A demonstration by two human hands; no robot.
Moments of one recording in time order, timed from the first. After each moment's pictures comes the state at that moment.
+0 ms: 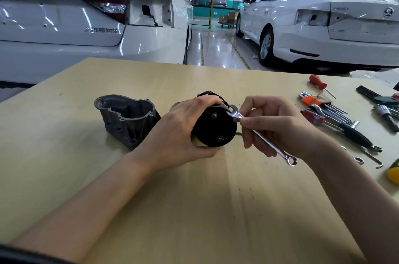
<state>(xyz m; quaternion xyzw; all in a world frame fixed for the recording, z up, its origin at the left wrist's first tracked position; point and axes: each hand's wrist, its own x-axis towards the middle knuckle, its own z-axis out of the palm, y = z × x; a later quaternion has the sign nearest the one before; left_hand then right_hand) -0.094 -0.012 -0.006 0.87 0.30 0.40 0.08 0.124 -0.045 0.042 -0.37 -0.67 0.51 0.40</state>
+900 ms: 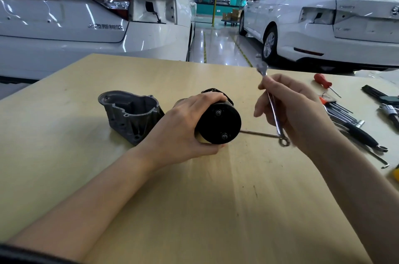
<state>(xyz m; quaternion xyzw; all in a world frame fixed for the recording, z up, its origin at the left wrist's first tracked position) -0.096 -0.009 -0.008 0.86 0.29 0.40 0.09 0.121 -0.042 0.048 -0.45 -0.58 0.41 0.55</state>
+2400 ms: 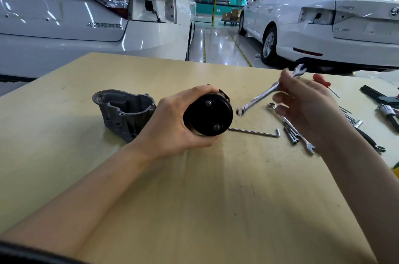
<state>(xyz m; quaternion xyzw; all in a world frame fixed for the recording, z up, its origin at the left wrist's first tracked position) -0.100 -0.005 -0.004 0.82 0.29 0.48 0.13 0.148 -0.027 0.045 -0.39 -0.49 0.48 0.62</state>
